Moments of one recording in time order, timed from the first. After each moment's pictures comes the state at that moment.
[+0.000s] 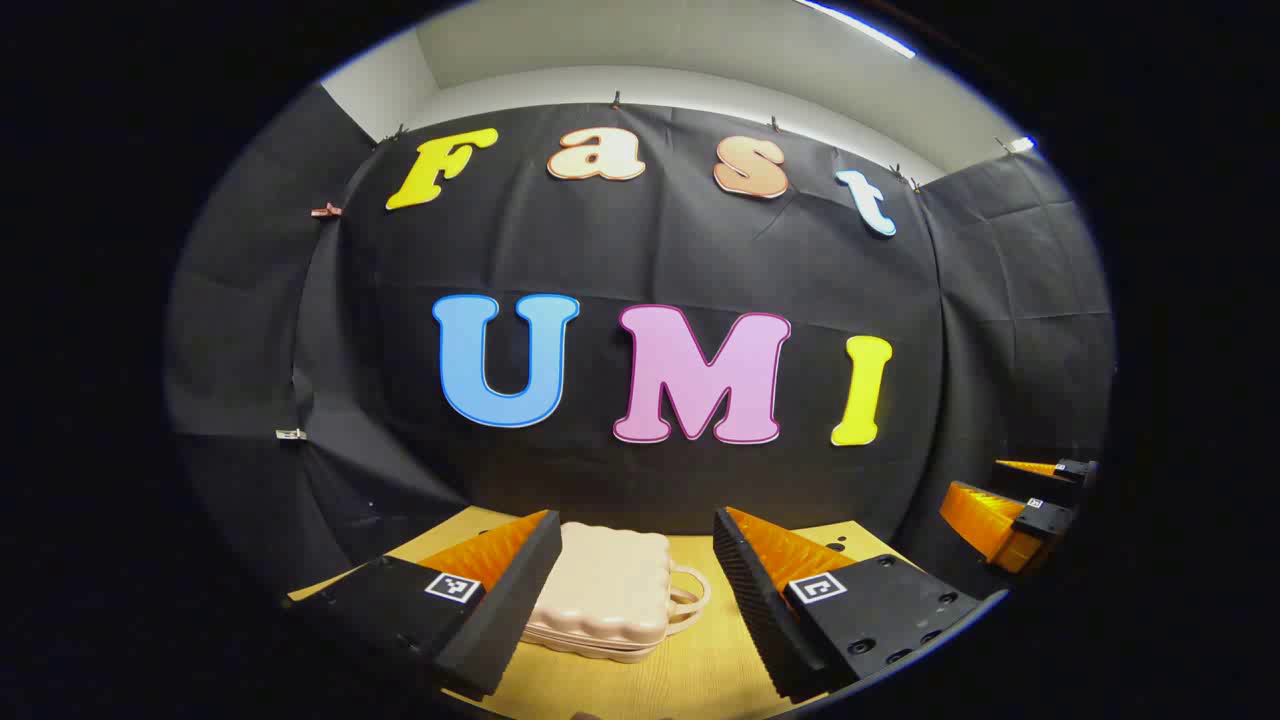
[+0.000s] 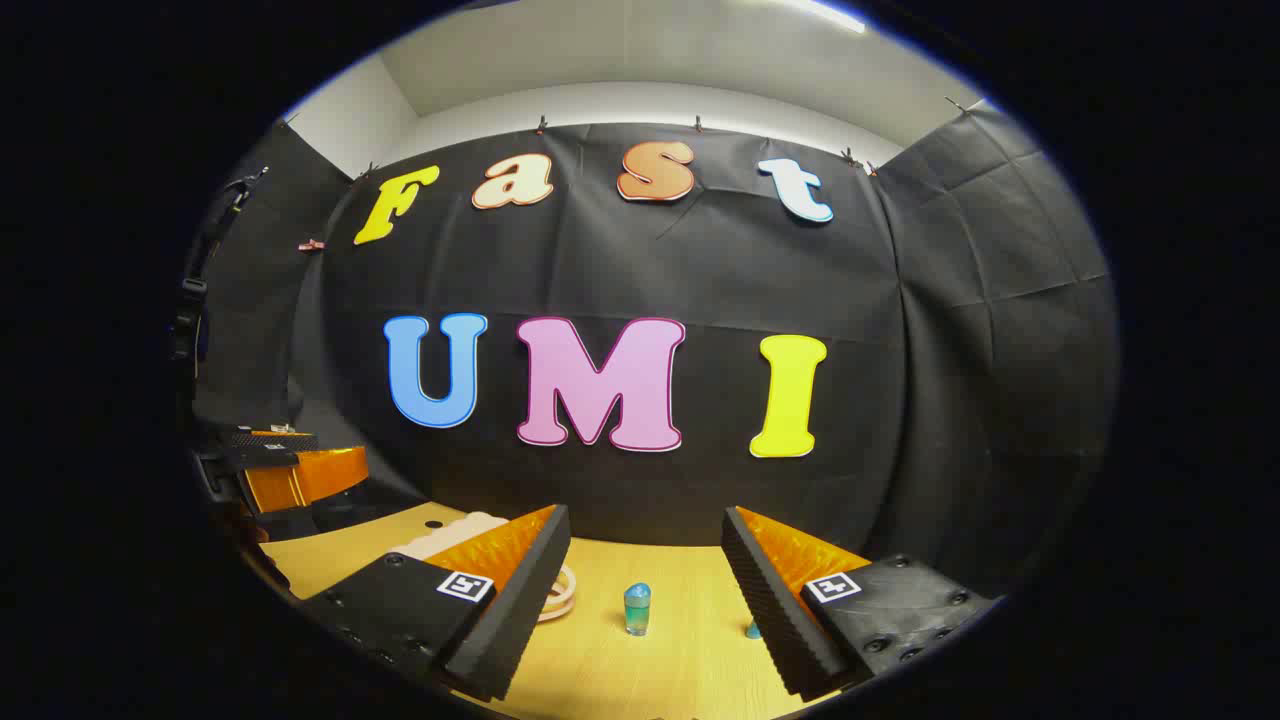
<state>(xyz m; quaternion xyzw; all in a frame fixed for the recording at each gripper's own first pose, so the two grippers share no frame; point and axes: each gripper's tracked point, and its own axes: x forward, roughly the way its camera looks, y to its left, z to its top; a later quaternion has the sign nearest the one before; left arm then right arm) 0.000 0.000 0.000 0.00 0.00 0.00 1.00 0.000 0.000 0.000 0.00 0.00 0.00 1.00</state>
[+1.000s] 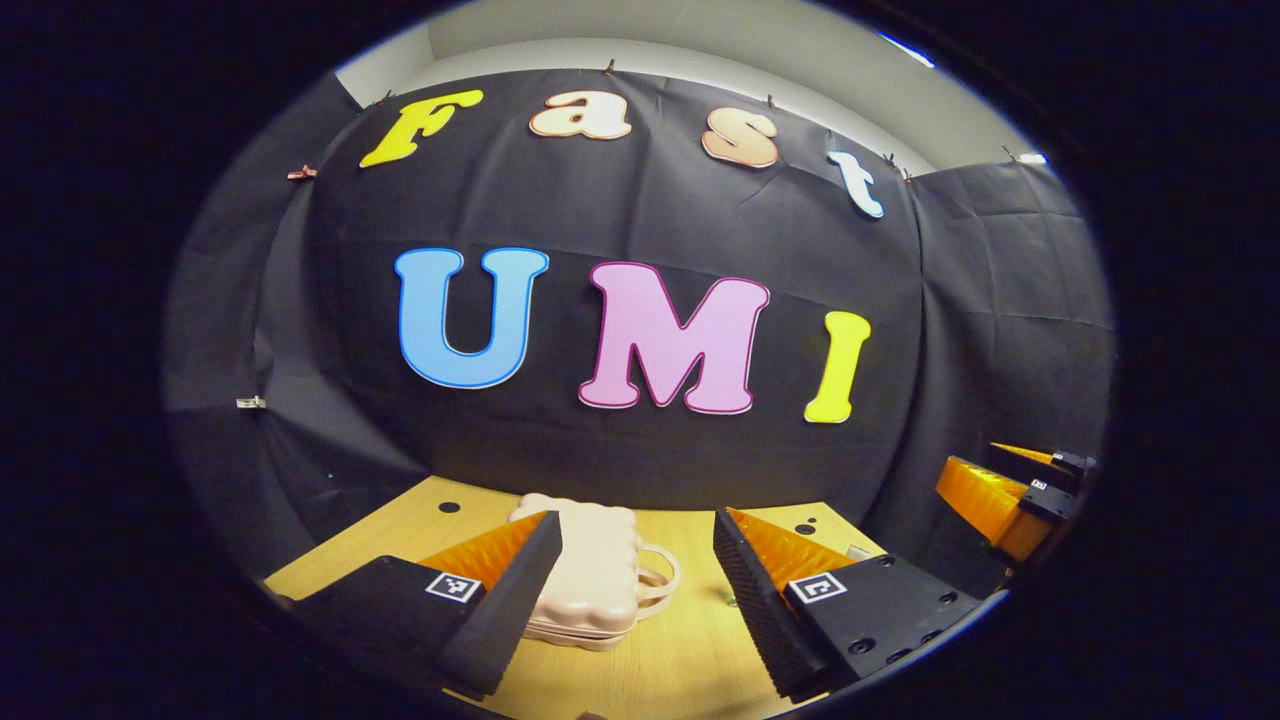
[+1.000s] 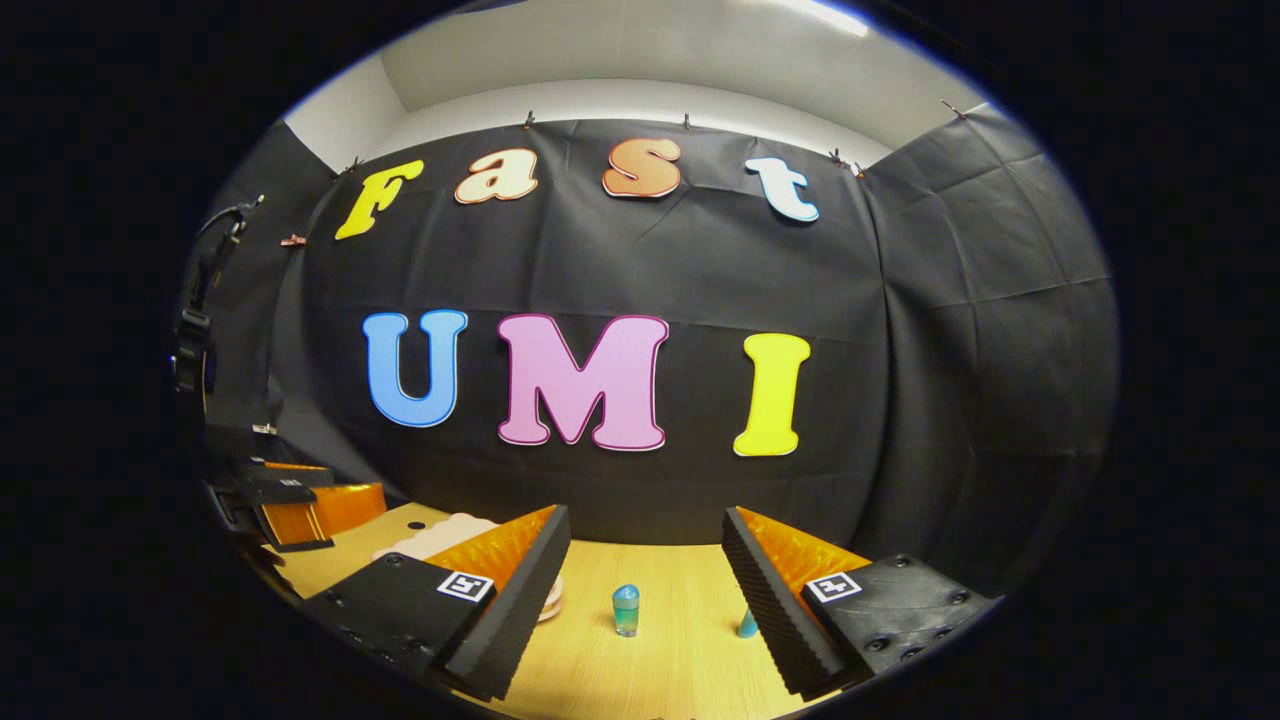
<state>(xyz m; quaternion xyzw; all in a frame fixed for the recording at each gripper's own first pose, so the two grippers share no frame) 0.038 -0.032 -0.040 -0.03 0.05 -0.08 1.00 0.009 -0.006 0.000 0.00 0.00 -0.03 1.00</state>
